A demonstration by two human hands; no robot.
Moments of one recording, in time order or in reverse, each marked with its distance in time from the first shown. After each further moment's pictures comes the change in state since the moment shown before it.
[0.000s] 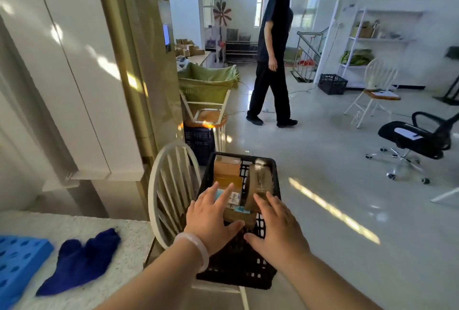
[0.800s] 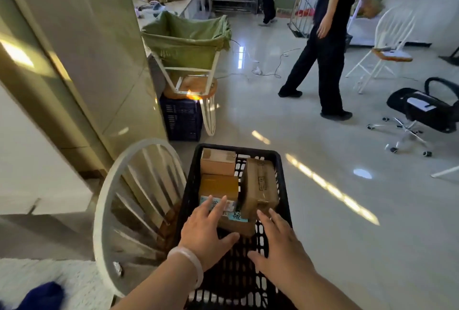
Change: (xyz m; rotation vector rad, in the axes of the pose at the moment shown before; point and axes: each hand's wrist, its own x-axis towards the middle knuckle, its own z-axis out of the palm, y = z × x) left_hand 0.178 -0.061 0.092 -0.119 -0.285 -0.114; right_hand 0.173 0.053 0.059 0.045 -0.278 0.219
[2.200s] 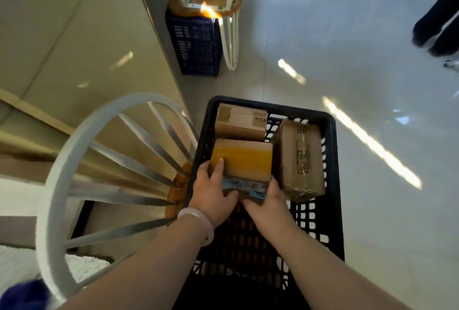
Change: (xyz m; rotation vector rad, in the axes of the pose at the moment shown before) left_hand 0.152 -0.070 0.059 -0.236 -0.100 -0.329; right_hand 0.200 -0.005 0.094 0.568 -0.132 0.256
